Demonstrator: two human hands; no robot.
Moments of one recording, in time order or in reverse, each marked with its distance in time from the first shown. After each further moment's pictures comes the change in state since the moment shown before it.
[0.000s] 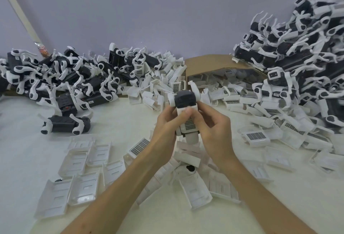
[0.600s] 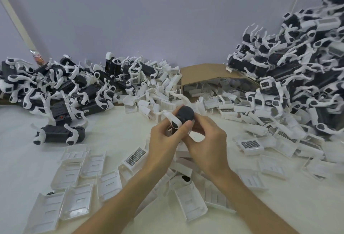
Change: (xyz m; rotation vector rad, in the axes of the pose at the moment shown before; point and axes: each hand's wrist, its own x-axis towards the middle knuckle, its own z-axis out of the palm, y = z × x) left_hand -0.002 -0.012 0.004 0.240 0.118 0.217; right_hand -0.003 0.007 -0.001 -0.432 0.058 -0.208
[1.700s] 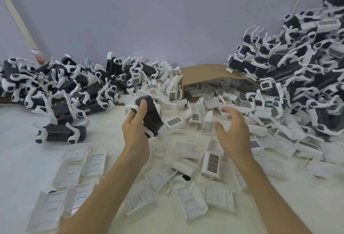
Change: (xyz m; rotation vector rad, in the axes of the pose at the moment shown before) left_hand 0.027 0.018 -0.037 -0.357 0.452 -0.250; right_hand 0.026 0.032 -0.047 -0.337 -0.009 0.372
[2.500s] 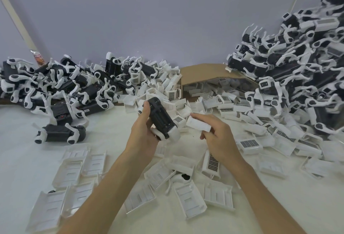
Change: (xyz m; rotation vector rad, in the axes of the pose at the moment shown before) left_hand 0.000 -0.006 0.000 -0.099 -0.246 -0.272; right_hand -0.012 -0.008 0.015 0.330 -0.275 -0.153
